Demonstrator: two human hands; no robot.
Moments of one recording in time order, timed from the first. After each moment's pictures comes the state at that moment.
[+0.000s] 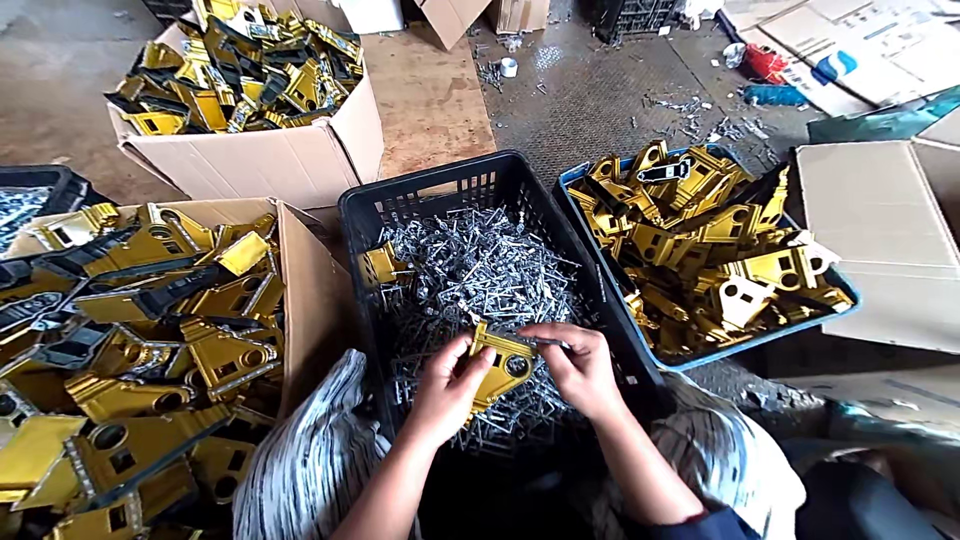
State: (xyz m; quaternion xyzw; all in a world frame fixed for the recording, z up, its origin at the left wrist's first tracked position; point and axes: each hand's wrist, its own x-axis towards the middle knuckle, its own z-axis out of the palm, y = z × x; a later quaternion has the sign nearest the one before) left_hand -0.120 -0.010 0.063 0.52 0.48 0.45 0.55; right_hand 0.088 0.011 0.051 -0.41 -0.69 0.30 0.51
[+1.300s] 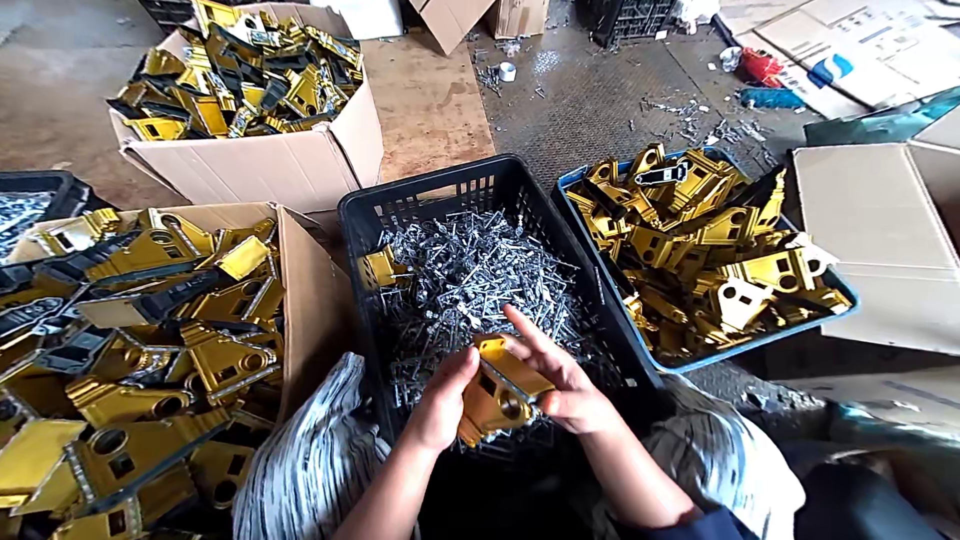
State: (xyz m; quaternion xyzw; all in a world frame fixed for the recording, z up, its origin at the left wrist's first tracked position) left_hand -0.120 -0.015 0.062 0.40 0.29 0.52 0.70; right_hand 0.070 0.004 0.050 -0.12 -0.53 0.70 0.46
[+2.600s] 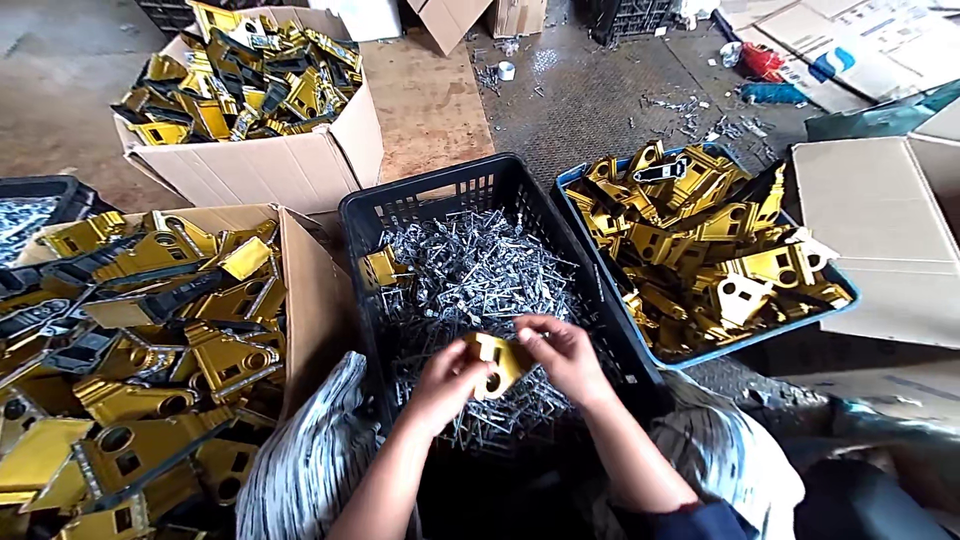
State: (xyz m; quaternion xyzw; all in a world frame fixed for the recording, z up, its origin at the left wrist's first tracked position) left_hand -0.124 -0.003 0.059 0.44 0.50 0.39 0.64; right_hand 0.084 0.016 0.049 -0.51 -0.59 0.45 0.44
